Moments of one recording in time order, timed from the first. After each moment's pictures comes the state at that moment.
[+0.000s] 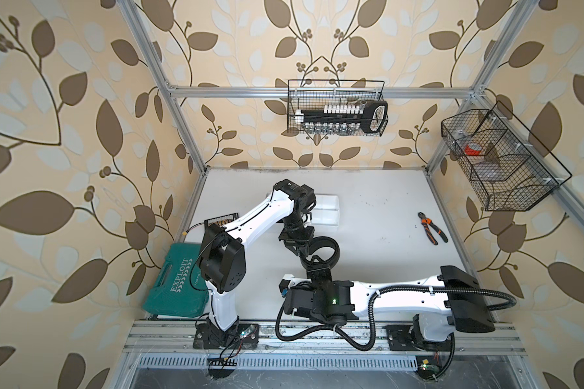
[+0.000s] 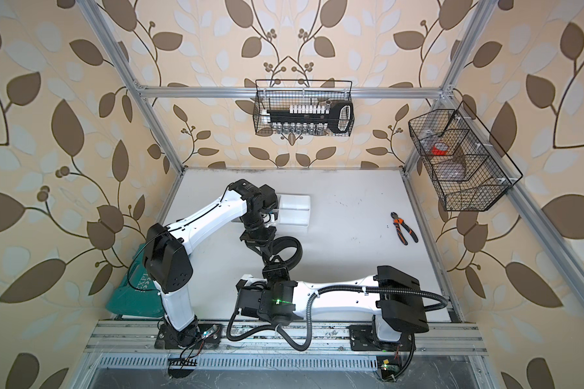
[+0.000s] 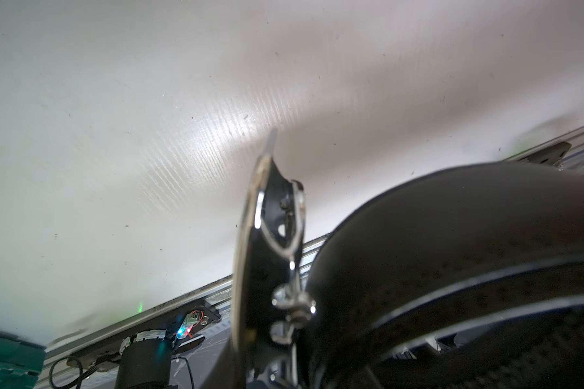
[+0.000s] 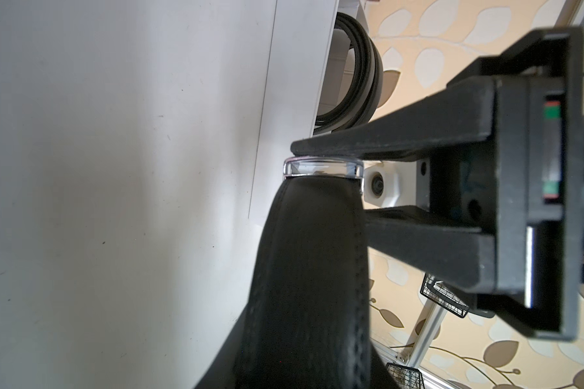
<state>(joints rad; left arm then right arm) -0.62 1.86 1.70 -1.51 0.39 -0.34 1.44 1.66 1.20 -0.76 1.10 -0.47</state>
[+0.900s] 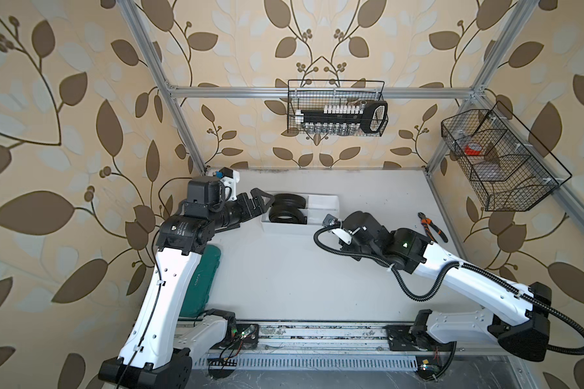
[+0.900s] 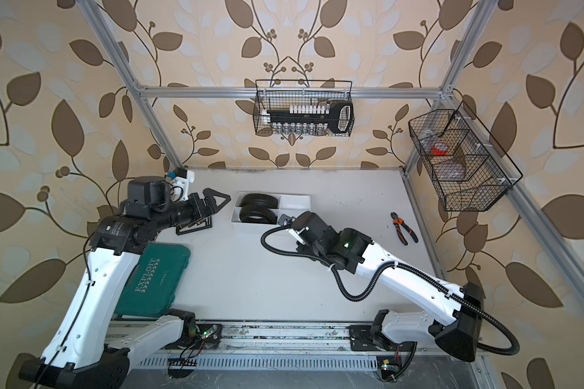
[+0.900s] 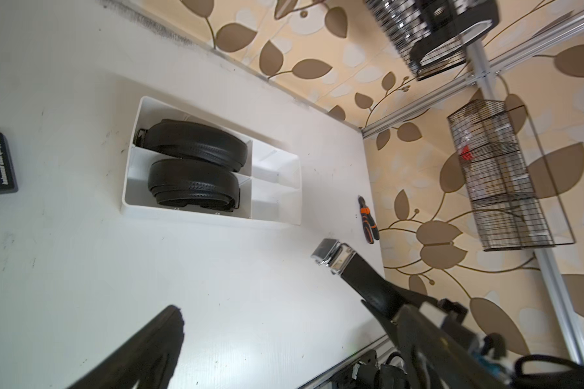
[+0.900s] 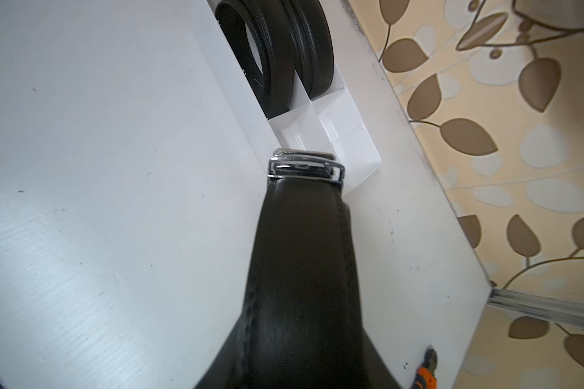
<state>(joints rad) -0.14 1.07 1.34 -0.92 0.46 -0.58 0.87 1.26 1.23 -0.80 0.35 -0.25</state>
